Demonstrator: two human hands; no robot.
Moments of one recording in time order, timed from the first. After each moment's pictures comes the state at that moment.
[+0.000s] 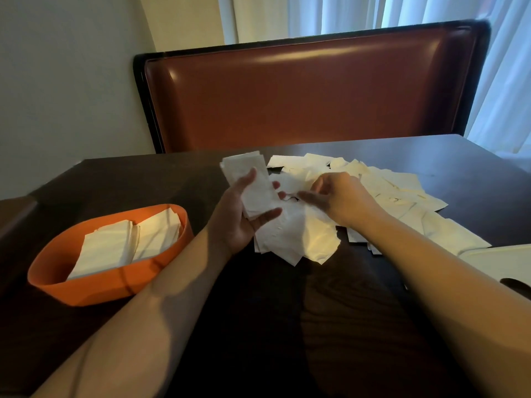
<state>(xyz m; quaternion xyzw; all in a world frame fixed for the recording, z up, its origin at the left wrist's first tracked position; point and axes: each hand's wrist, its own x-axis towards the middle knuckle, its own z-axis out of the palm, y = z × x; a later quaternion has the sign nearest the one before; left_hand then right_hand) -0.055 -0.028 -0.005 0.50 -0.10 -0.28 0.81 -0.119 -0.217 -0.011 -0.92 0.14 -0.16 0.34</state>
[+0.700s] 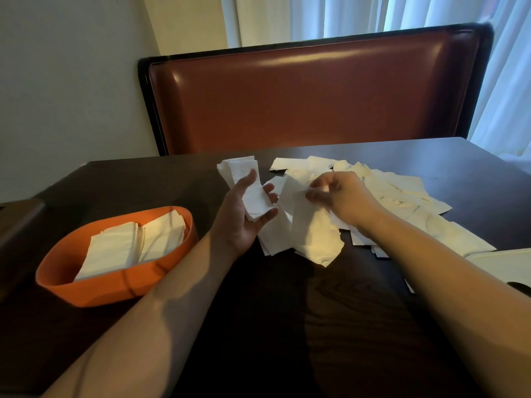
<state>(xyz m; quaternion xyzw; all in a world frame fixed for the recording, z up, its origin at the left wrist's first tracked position) -0.055 -0.031 -0.001 0.48 -0.05 -0.25 0.84 -0.121 -0.212 -0.005 -0.86 0.10 -0.19 0.47</state>
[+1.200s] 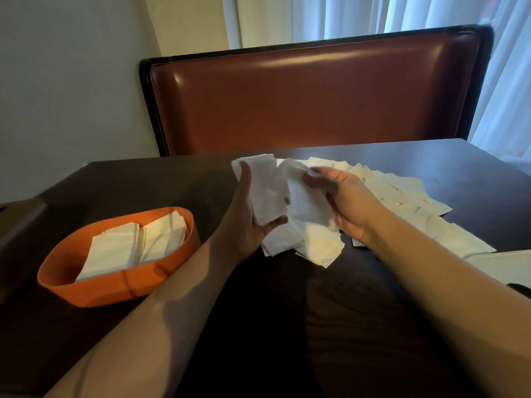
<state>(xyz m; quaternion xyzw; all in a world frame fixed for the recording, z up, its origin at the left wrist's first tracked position) -0.061 -0.032 -0.004 0.51 -0.14 -0.28 0.80 -0.119 -0.206 -0.007 -0.56 0.03 -0.12 0.82</state>
